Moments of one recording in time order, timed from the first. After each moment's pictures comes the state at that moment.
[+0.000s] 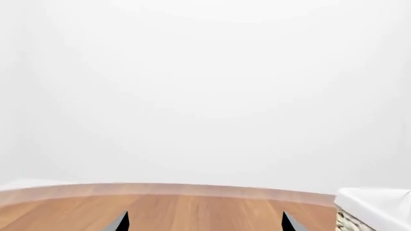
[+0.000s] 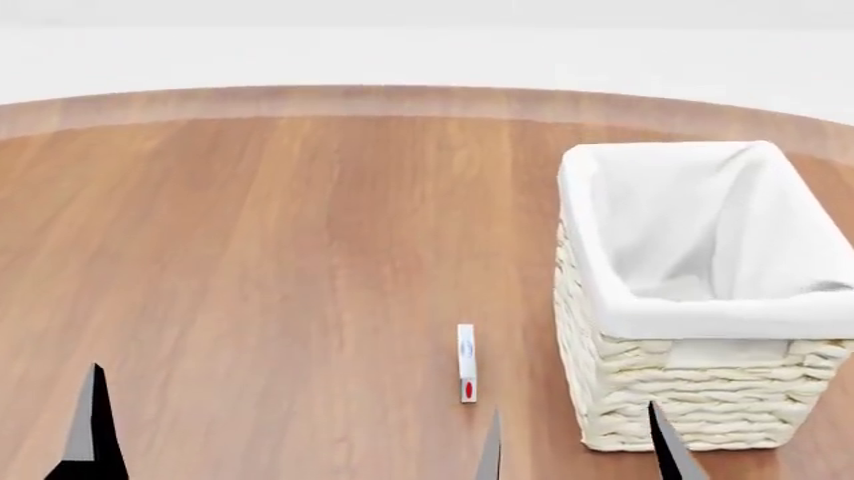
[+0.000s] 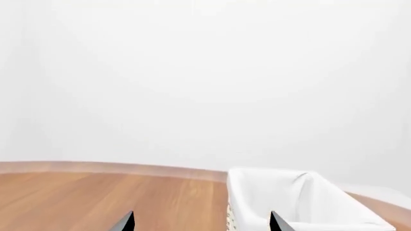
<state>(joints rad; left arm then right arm) 0.12 -0.19 0.04 0.68 -0.23 -0.23 -0.17 -0.16 0.19 -0.12 -0.81 0.09 0.39 0.15</state>
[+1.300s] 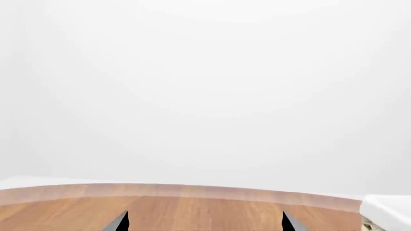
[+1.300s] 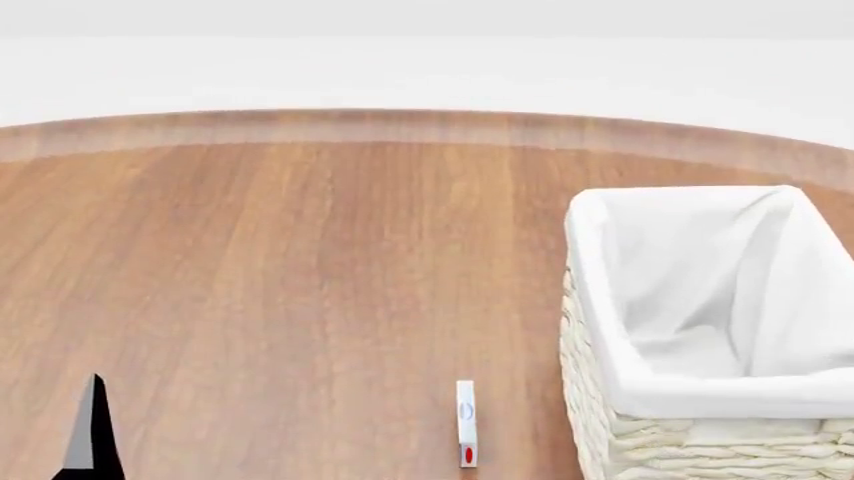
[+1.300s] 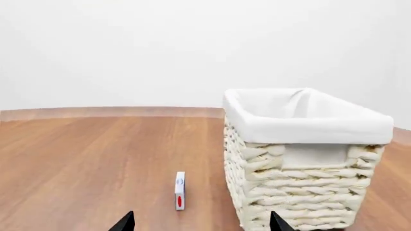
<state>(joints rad) 0.13 -0.24 0.06 0.62 -0.26 -0.16 -0.20 -0.67 0.20 -0.25 -0.62 -0.03 -0.11 0.33</state>
